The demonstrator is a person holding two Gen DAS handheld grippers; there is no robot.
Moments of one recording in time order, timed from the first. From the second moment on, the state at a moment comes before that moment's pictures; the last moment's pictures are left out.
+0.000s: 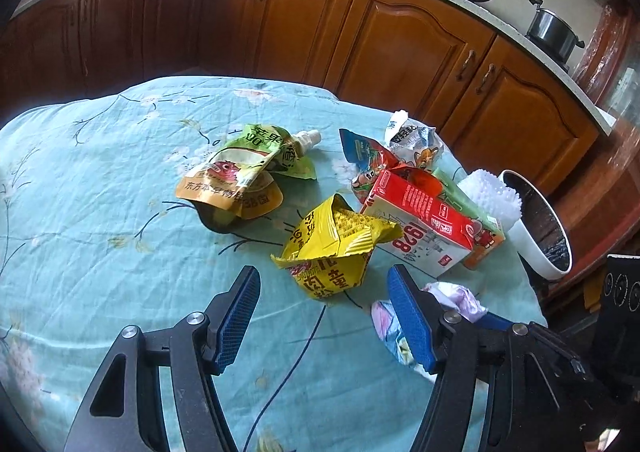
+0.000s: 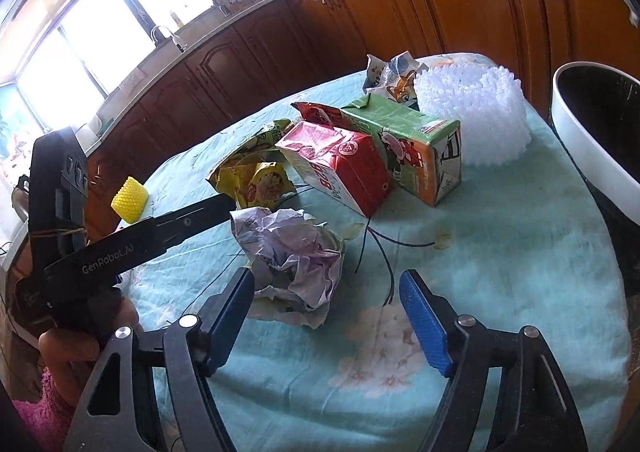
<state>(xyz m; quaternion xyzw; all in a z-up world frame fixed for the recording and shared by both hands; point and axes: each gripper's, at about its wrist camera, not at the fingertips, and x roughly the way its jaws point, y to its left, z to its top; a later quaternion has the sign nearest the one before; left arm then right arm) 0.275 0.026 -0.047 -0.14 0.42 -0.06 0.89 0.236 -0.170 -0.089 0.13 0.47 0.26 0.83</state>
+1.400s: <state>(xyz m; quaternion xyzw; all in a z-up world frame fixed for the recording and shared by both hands) 0.232 -0.072 -0.019 -0.11 0.40 -0.18 0.89 0.189 -0.303 -0.057 0.17 0.41 0.16 0.88</state>
